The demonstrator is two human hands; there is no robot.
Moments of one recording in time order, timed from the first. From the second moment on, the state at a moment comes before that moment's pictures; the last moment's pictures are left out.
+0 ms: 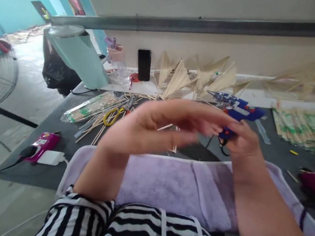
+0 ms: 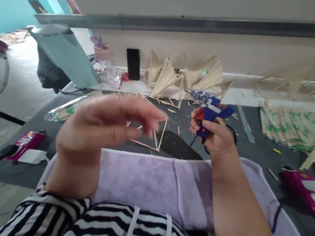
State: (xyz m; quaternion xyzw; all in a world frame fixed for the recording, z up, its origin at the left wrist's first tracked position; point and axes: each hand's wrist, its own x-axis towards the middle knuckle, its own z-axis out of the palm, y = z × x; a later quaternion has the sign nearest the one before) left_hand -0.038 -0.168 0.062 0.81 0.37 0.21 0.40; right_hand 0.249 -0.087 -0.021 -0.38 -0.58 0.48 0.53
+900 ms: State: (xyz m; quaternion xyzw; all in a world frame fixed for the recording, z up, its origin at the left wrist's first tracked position) left_hand -0.031 -0.053 0.051 0.84 0.33 0.10 0.42; right_hand 0.245 -0.097 -0.028 -0.26 -0.61 0.63 0.40
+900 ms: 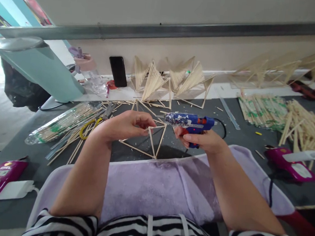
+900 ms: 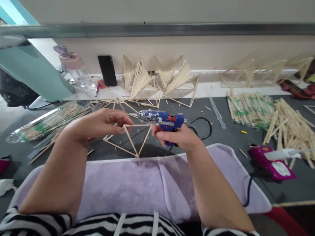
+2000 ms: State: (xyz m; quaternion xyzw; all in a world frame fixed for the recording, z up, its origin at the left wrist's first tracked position) left_hand -0.043 -0.039 0.037 0.82 0.33 0.12 0.44; right_hand 0.248 -0.107 -0.016 -0.29 -0.65 0.61 0.35
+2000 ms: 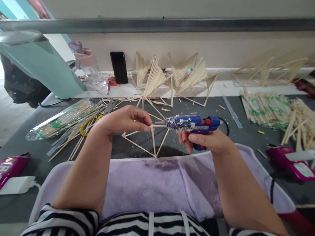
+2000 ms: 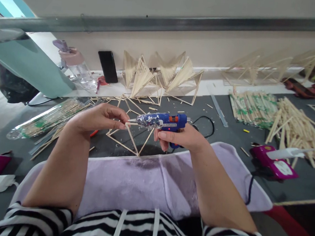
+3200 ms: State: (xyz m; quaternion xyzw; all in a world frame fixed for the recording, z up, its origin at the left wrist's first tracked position) left_hand -0.041 -0.040 0.040 0.83 0.32 0.10 0.45; right_hand 0.236 -0.115 0.001 -0.47 -0.66 0.49 0.32
